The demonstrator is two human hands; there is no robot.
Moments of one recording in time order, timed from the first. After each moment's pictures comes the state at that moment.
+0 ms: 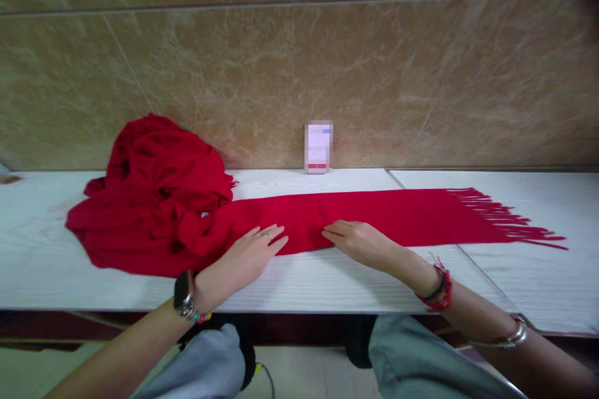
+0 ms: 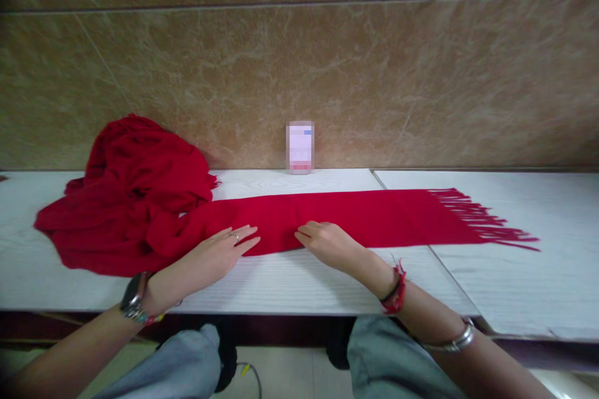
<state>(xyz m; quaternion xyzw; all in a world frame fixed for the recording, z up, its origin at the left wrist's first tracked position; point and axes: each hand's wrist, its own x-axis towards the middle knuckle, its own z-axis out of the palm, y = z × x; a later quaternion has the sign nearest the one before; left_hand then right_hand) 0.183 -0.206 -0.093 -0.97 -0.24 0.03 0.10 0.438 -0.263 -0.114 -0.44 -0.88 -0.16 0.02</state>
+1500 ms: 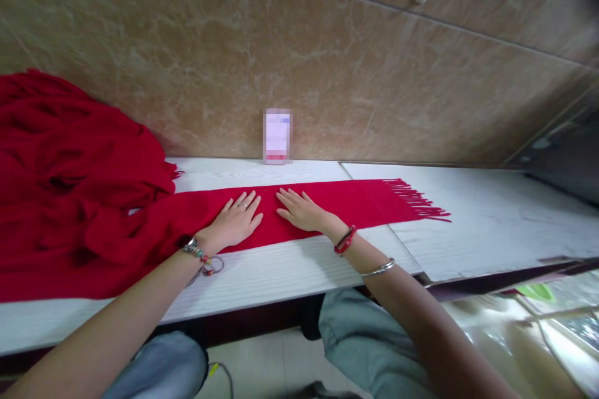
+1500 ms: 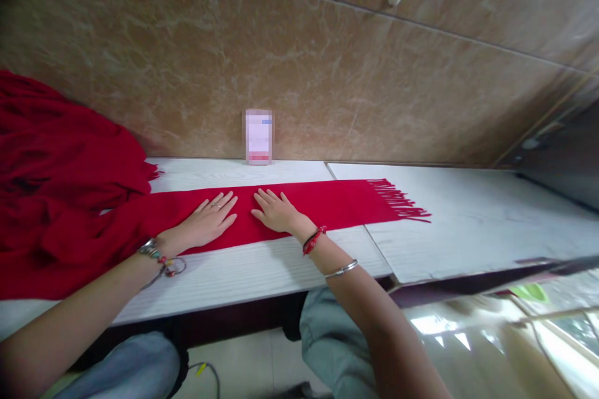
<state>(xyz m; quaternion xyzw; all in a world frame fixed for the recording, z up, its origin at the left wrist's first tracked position) 0.258 -0.154 -0.125 -0.93 -0.38 0.02 -0.02 0.451 -0.211 -0.135 -0.62 -0.78 -0.01 0.04</state>
